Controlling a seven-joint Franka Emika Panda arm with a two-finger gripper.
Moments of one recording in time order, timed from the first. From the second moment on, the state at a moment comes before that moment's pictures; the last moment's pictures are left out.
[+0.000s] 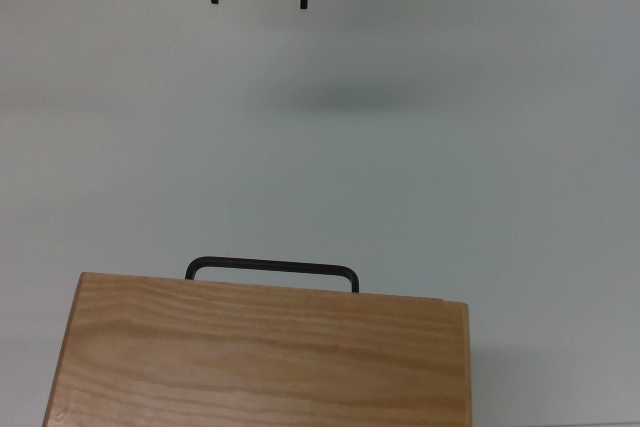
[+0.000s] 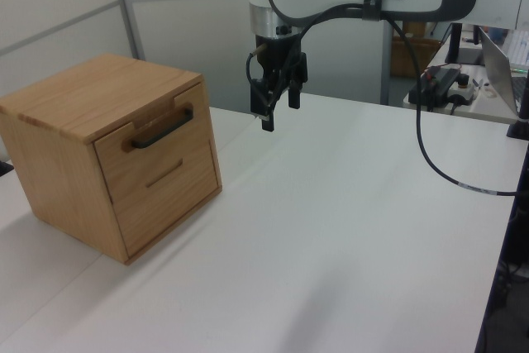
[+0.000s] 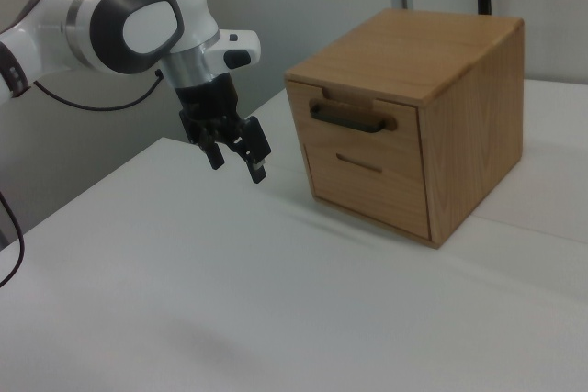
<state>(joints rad) 0.00 0.11 0.09 -1.41 -0.04 1.58 0.07</state>
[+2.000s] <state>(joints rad) -0.06 -0.53 0.07 -1.90 0.00 1.56 0.57</state>
